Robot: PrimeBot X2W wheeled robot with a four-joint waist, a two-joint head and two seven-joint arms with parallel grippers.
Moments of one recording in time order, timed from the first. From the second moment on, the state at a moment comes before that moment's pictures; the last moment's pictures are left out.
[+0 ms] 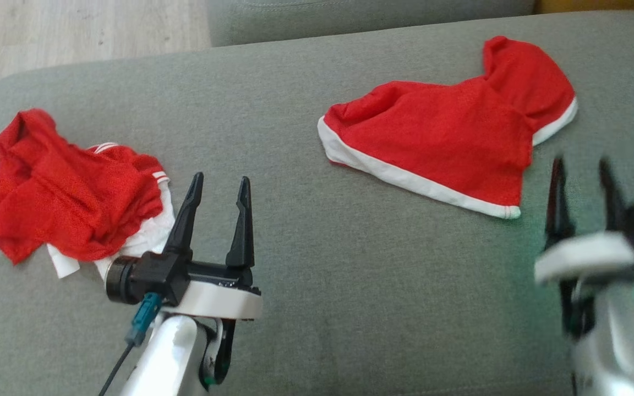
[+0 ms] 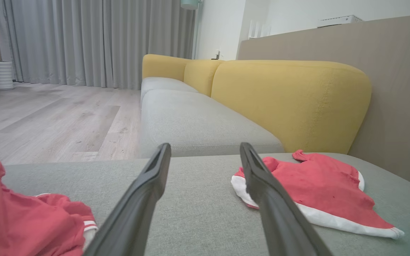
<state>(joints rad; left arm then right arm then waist) -0.24 0.06 -0.35 0.23 -0.27 0.07 -0.25 -0.35 -0.06 -0.18 0.50 0.04 0.12 -0.25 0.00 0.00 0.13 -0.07</state>
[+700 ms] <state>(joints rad) -0.22 0.06 -0.35 0.25 -0.25 0.05 -0.25 -0.31 -0.05 -0.11 0.64 0.13 0.12 -0.14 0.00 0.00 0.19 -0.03</state>
